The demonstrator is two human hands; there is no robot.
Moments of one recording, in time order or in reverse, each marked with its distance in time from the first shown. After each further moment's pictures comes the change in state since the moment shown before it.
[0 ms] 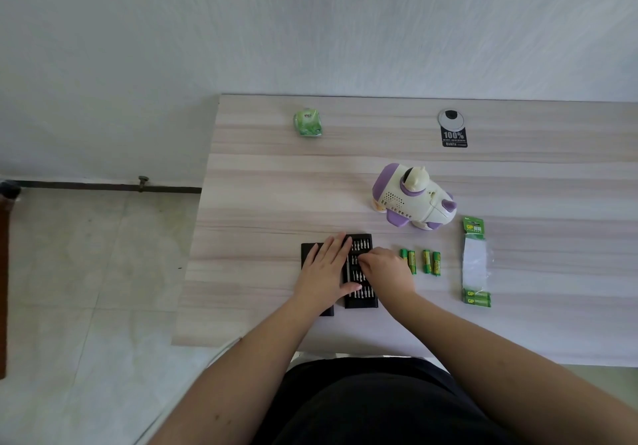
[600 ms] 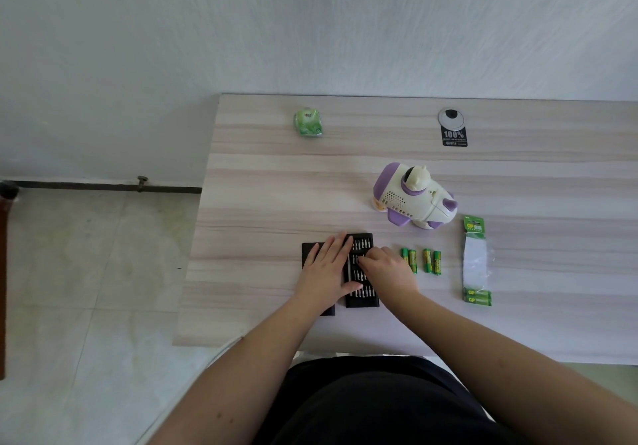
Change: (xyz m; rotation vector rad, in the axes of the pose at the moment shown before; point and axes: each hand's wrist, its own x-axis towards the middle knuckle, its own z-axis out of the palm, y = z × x) left_hand 0.001 0.000 0.002 0.006 -0.006 -0.013; right_hand -0.004 0.007 0.004 -0.232 0.026 -0.226
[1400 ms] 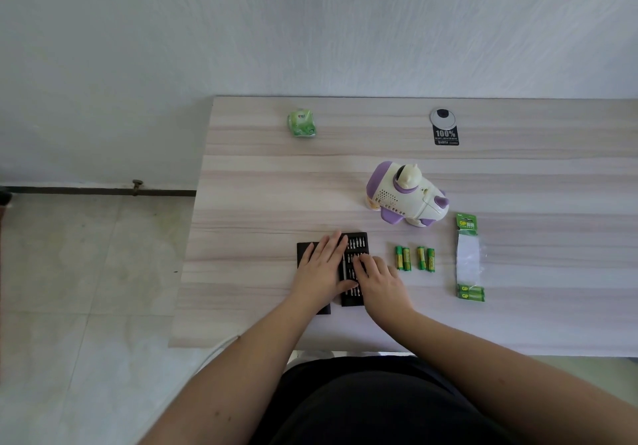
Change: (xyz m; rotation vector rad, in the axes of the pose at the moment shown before) left_hand -0.001 0.001 0.000 -0.021 0.017 -0.002; right_hand -0.034 -0.017 0.009 -0.081 -0.025 0.057
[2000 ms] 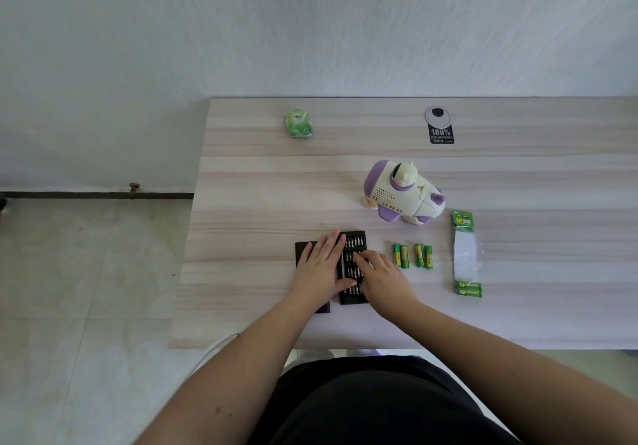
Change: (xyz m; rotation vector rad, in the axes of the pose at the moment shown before) left_hand 0.002 -0.001 0.001 0.025 -0.032 0.007; right_hand 0.002 0.011 -0.008 0.189 -0.044 0.018
